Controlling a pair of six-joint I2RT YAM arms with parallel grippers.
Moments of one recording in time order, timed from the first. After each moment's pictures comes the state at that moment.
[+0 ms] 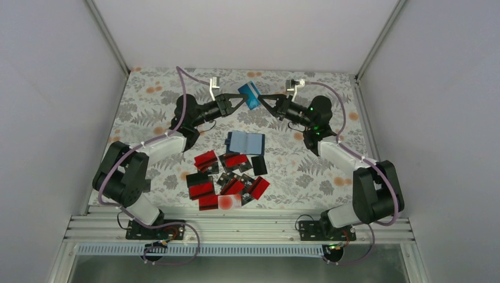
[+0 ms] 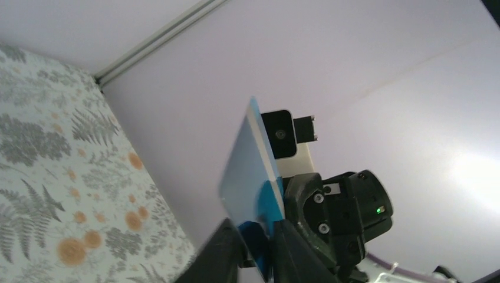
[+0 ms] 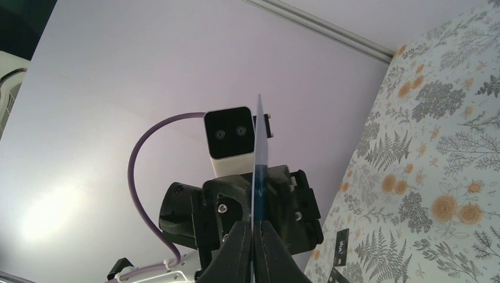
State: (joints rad) left arm -0.46 1.60 0.91 0.90 0.72 -1.16; right arm 0.34 1.45 0.84 0.78 -0.85 1.31
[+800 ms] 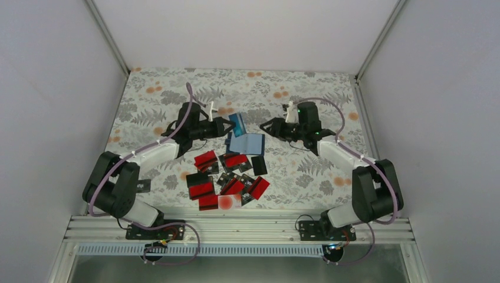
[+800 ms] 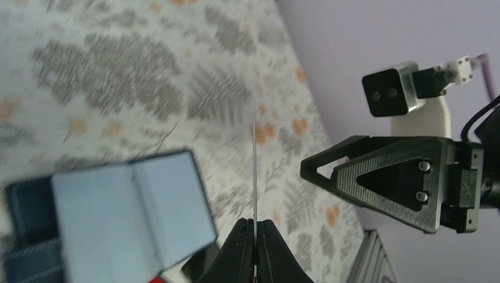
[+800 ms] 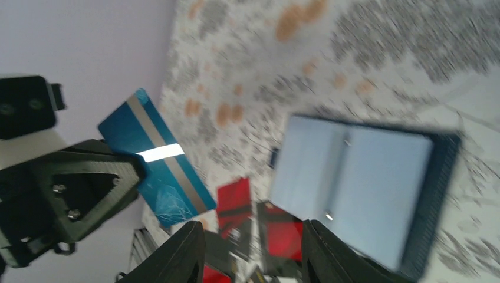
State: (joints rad) left arm -0.44 1.49 0.82 0.26 0.59 -0.72; right arm 0.33 1.45 0.87 -0.02 -0.67 0.71
